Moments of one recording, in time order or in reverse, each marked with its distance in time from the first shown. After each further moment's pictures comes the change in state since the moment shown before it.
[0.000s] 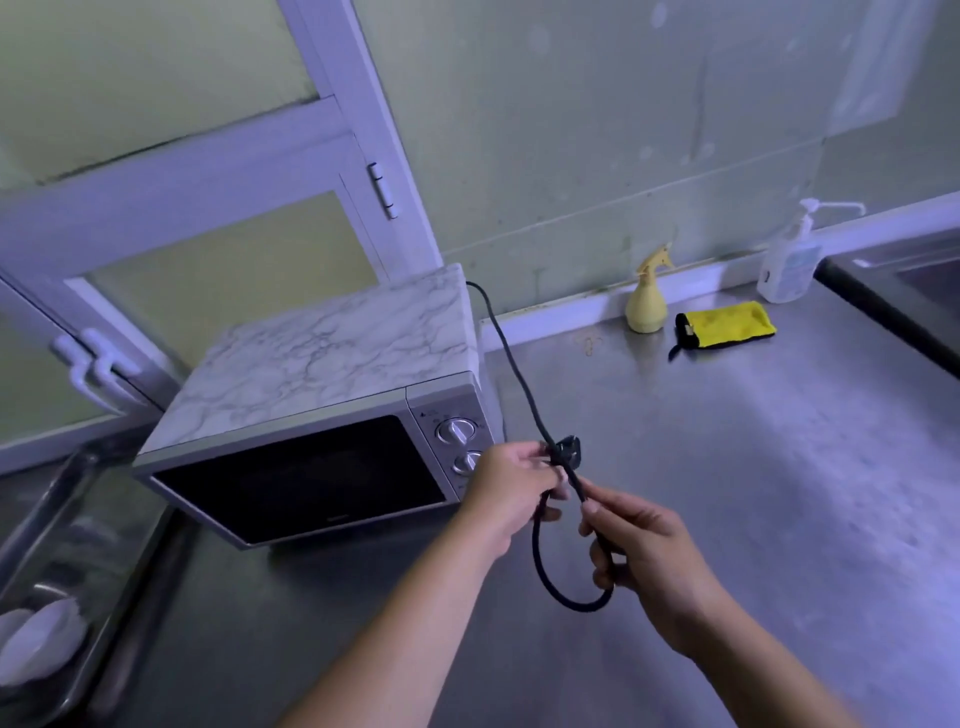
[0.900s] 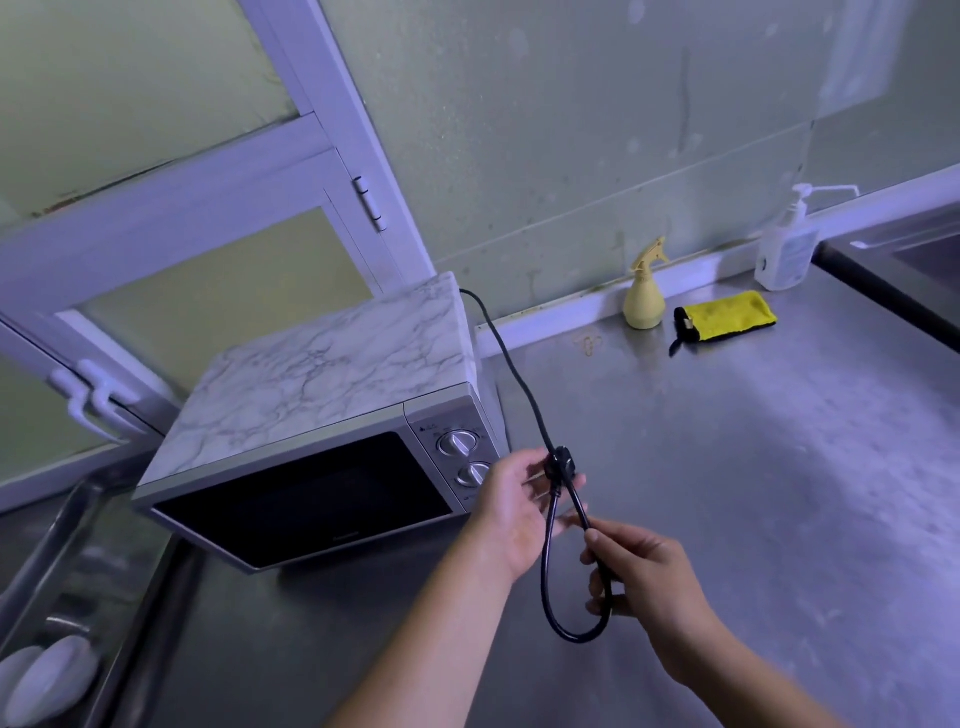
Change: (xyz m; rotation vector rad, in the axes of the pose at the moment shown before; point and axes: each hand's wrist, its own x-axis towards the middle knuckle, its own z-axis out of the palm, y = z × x) left_hand 0.003 0.006 0.004 -0.613 -0.054 -0.299; right_hand 0.005 0.030 0.004 0.047 0.157 0.129
